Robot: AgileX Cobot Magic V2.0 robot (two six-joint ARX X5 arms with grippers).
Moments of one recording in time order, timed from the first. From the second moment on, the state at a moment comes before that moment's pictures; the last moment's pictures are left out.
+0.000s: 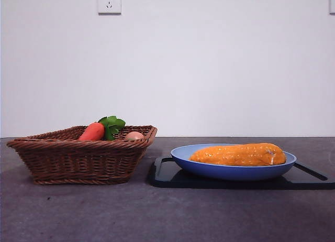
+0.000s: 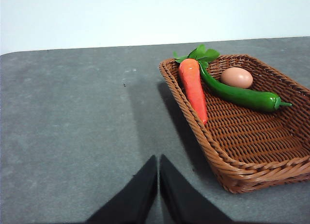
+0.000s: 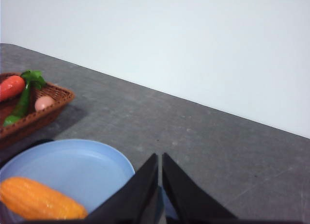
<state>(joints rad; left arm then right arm) 0.12 0.00 0.03 -0.16 0.28 0.06 -0.05 0.25 0.28 -0.06 -0.39 -0.18</state>
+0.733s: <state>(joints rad) 0.12 0.00 0.03 -0.16 0.28 0.06 -0.05 0.01 0.02 -0.11 -0.26 -0.06</state>
